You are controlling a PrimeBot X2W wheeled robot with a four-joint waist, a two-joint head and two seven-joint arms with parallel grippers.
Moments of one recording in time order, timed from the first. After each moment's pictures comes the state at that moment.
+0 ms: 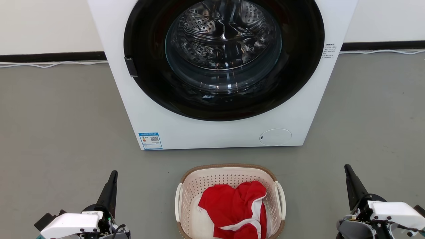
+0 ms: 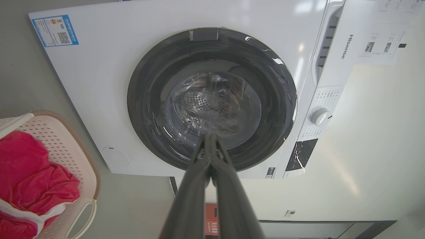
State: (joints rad) left arm -0.05 0.04 0.08 0.27 -1.61 -0.12 0.11; right arm -0.07 -0.05 -0.13 0.27 1.60 0.12 0.11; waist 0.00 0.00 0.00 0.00
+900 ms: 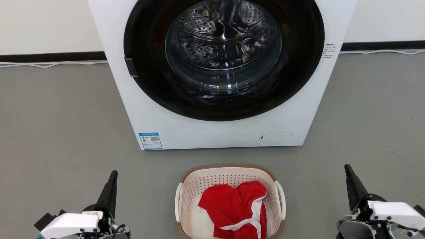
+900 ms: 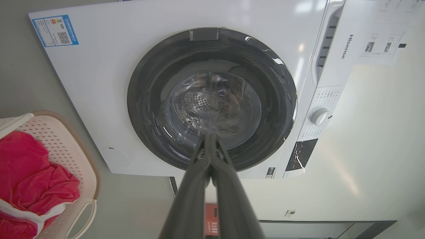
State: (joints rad) left arm -0.05 0.04 0.08 0.27 -1.61 -0.12 0.11; right arm -0.07 -0.05 -0.13 0.27 1.60 0.12 0.11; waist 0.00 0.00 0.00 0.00
